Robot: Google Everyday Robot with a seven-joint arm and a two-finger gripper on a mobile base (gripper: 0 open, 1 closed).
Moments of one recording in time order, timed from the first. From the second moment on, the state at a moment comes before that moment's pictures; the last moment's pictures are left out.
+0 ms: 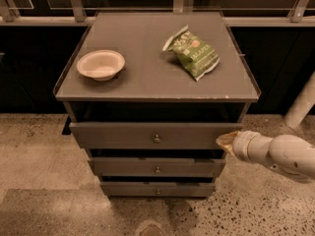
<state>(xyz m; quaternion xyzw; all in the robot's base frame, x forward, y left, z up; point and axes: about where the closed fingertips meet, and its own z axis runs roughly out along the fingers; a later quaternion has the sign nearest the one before) 0.583 -0.260 0.621 -0.39 0.81 0.00 0.44</state>
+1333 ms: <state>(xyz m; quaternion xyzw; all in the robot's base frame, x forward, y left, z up) 0.504 -0.320 0.666 -0.32 0.87 0.03 0.37</state>
